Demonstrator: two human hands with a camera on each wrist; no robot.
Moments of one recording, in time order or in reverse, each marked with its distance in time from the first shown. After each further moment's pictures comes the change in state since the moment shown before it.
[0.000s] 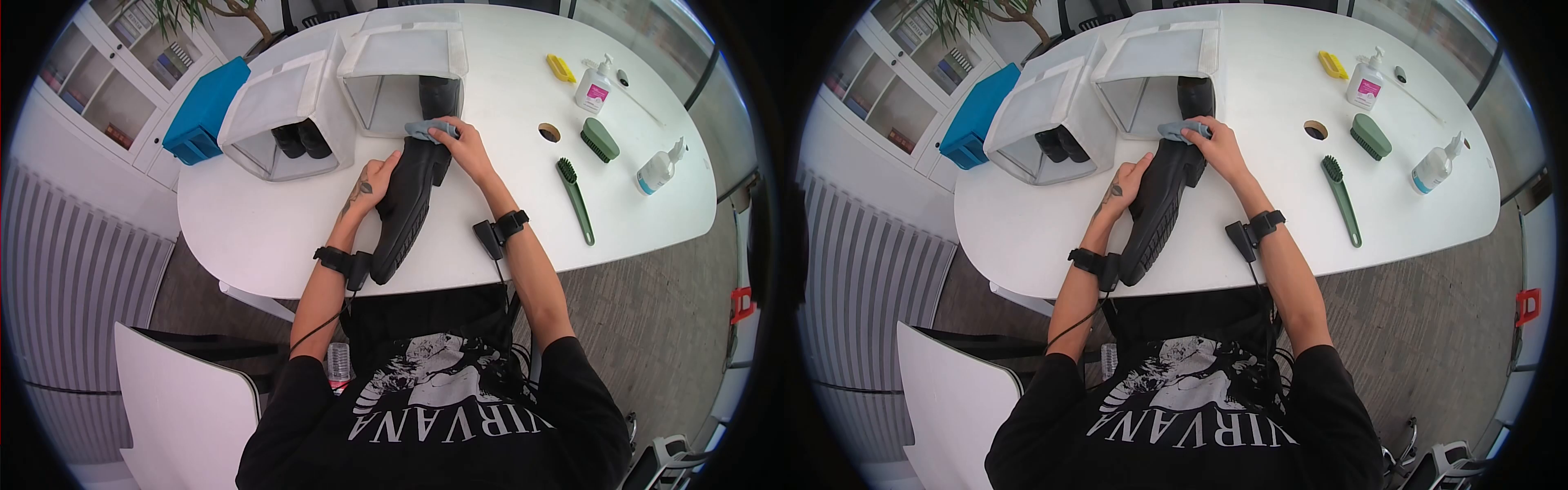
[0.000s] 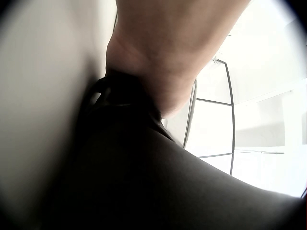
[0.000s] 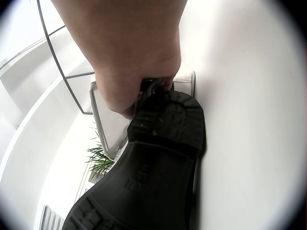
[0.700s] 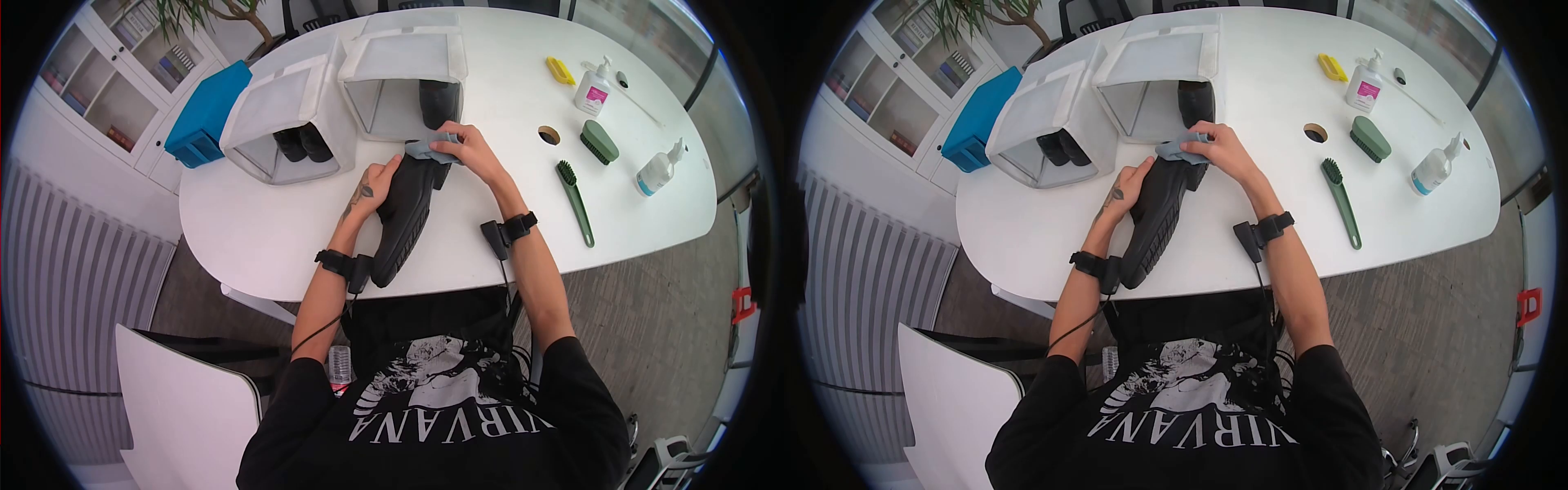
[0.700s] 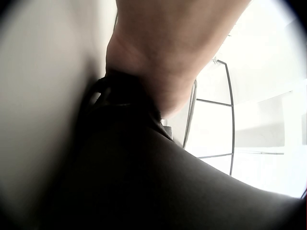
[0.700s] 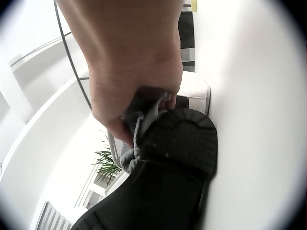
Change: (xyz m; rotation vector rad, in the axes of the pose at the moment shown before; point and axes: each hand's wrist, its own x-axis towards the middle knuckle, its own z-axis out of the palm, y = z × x) left_hand 0.000 -0.002 0.006 -0.015 0.081 0.065; right_hand -0.001 -0.025 -0.022 -0.025 -0.209 0.003
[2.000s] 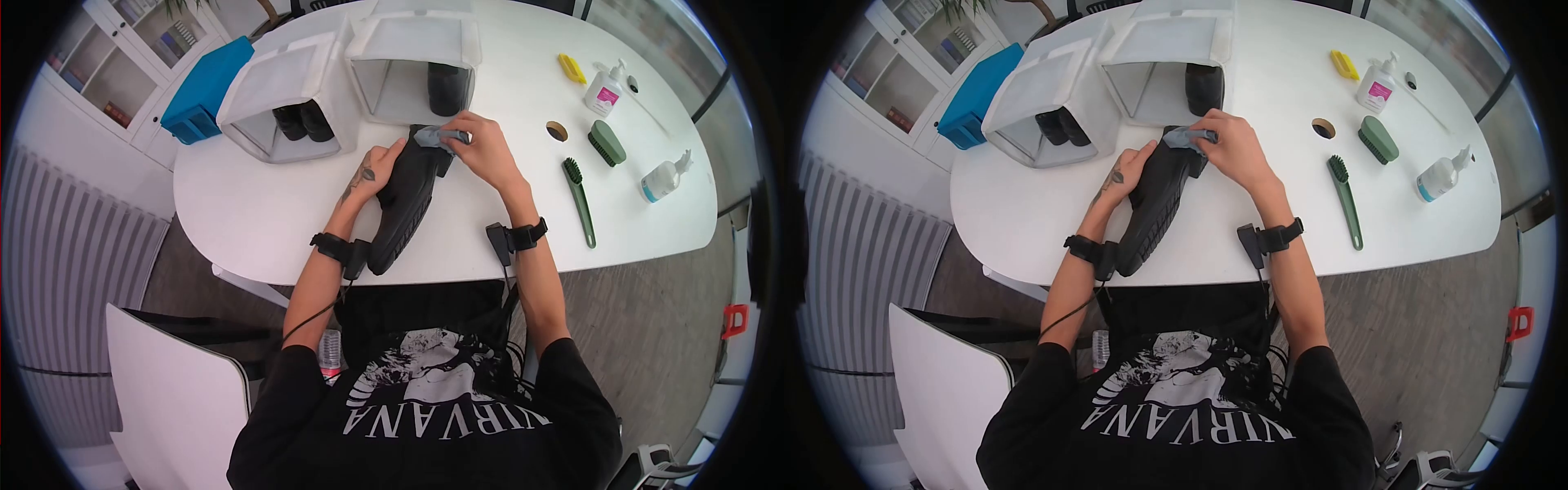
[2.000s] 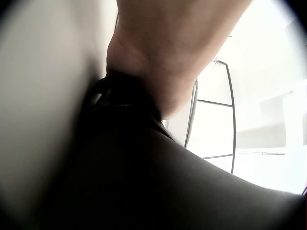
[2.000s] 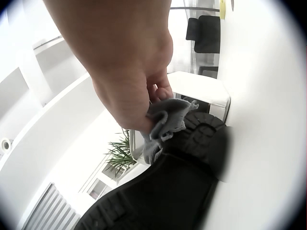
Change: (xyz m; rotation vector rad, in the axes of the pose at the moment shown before) left_hand -0.003 0.003 -0.004 0.035 -0.040 -0.063; right_hand -0.030 -0.036 0.005 -0.370 0.130 -0.251
